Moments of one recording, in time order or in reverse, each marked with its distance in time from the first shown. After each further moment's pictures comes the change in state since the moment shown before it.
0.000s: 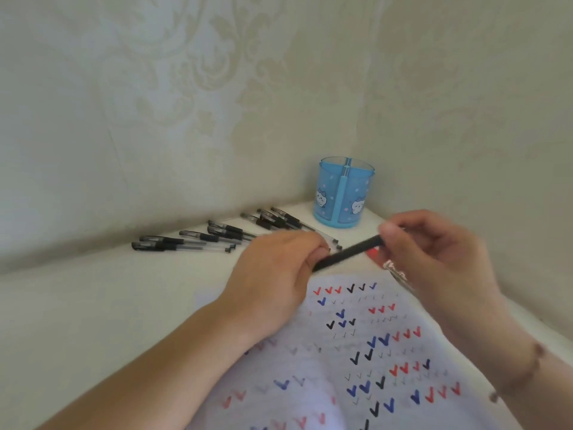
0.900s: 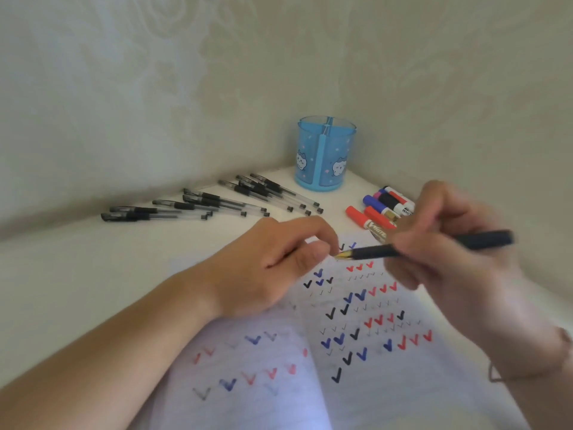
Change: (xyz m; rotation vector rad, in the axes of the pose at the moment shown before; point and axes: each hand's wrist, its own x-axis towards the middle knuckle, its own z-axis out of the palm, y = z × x) left_hand -0.007 0.020 -0.010 -0.478 -0.408 0.029; right_hand -0.028 -0.001 -0.027 0.387 -0.249 -0.043
